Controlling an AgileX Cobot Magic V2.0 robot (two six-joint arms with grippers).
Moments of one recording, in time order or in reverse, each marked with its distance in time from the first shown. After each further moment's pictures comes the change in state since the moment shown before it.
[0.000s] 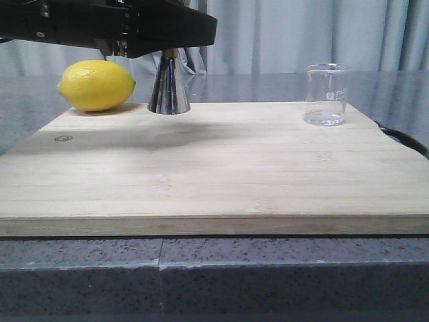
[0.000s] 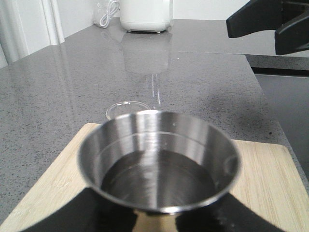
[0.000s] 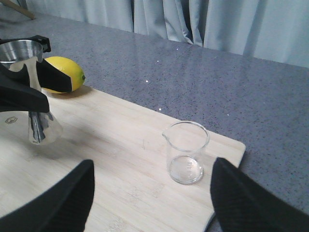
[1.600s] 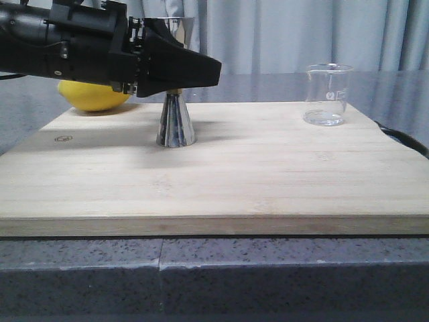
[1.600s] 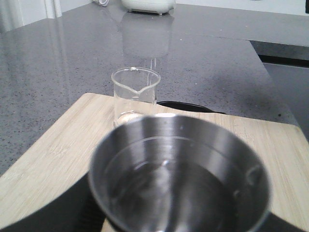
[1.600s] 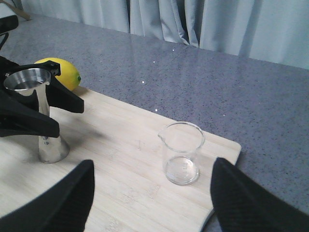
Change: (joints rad) left arm 0.000 0.102 -0.010 -0.004 0.000 0.020; right arm 0.000 0.000 0.000 0.000 0.012 0.000
